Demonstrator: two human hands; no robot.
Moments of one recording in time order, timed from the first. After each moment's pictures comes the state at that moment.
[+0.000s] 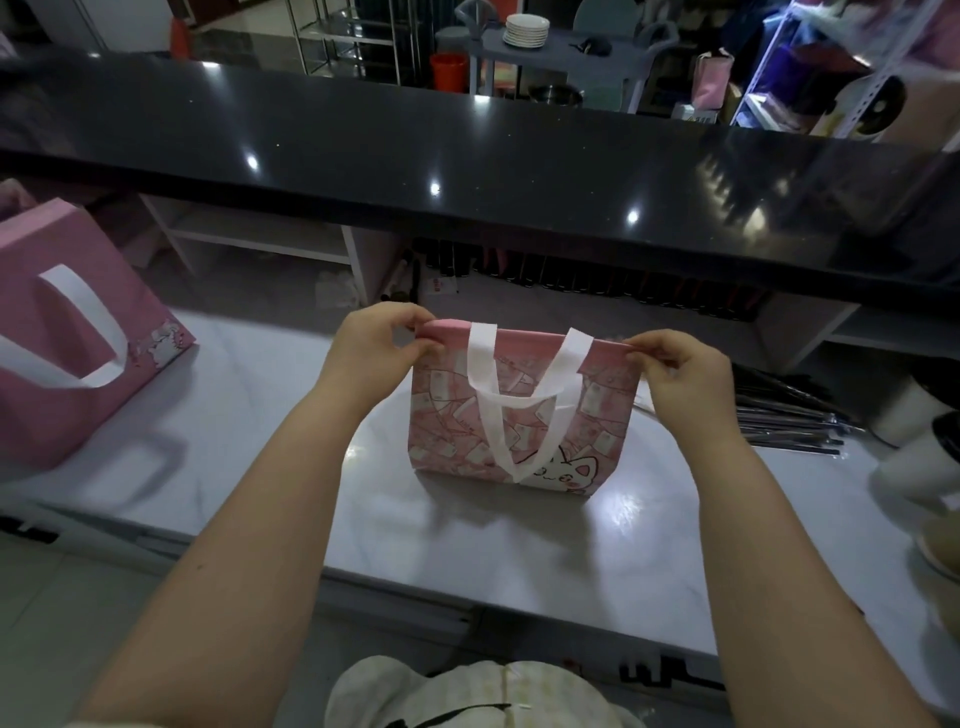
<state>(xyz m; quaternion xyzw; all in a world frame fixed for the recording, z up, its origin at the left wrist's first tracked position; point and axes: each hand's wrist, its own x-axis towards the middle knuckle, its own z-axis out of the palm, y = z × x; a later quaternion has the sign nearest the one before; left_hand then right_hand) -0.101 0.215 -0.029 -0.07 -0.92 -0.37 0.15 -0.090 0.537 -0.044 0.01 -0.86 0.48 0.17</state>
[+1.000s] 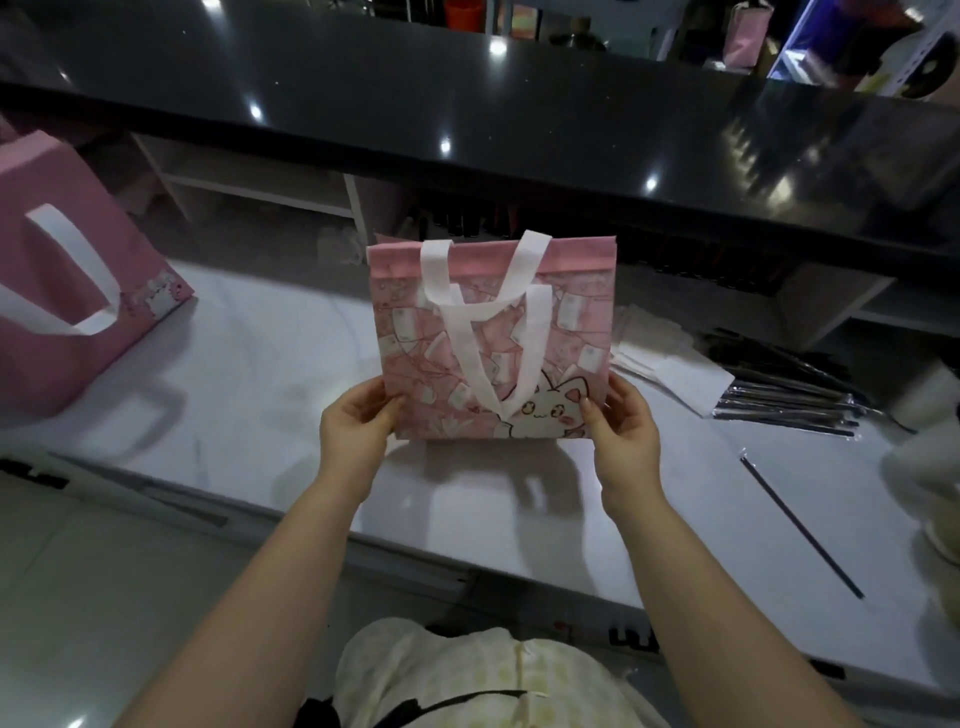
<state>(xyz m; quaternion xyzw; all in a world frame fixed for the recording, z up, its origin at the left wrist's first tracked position) -0.026 0.214 -0.146 0.17 -0.66 -0.72 0.10 -0.034 0.484 -0.131 -0.09 -0.65 0.75 0.07</state>
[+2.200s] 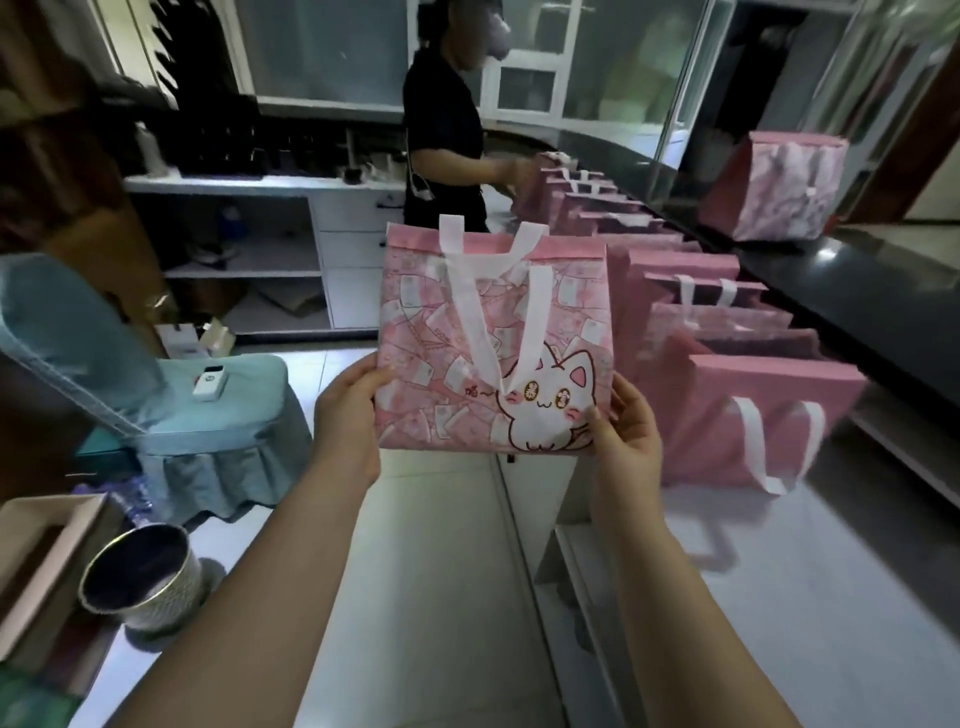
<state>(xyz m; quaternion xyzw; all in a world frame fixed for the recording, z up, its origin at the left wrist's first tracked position) 0.356 -0.168 0.018 0.39 -0.32 -0.64 0.58 0.142 -0.058 0.010 0.30 -0.46 0.78 -0.30</state>
